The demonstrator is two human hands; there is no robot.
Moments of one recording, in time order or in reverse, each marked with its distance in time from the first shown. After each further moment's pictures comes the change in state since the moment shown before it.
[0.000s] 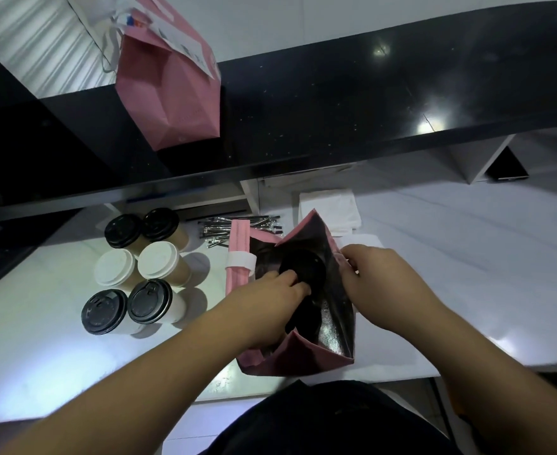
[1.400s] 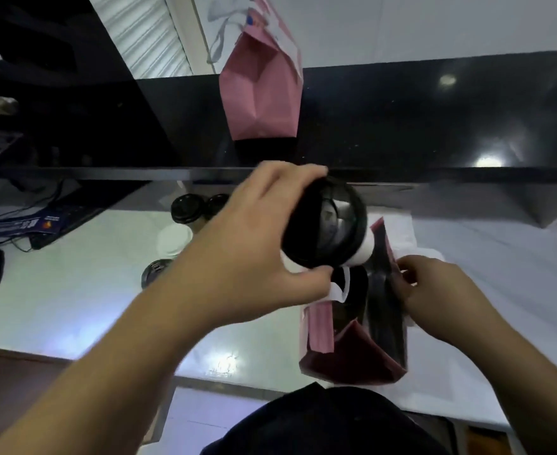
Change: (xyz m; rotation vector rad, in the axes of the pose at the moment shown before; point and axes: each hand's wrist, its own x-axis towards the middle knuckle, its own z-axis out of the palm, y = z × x) left_hand -0.137 -0.012 -0.116 -0.467 0.711 -0.222; right_hand 0.015 -0.017 0.007 -0.036 -0.050 0.014
